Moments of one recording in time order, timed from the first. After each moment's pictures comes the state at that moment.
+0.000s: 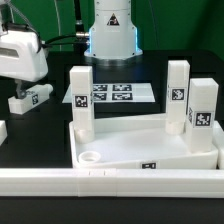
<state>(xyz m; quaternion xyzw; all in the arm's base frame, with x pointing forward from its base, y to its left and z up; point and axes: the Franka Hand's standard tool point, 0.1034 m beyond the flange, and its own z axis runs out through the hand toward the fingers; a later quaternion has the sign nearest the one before) 0.444 -0.228 0.051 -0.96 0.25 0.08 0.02</state>
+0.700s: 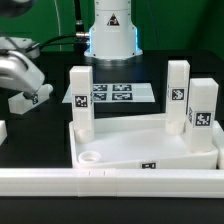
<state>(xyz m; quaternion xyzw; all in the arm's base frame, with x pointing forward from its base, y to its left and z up) 0.419 -0.225 0.032 -0.91 0.25 0.31 0.10</state>
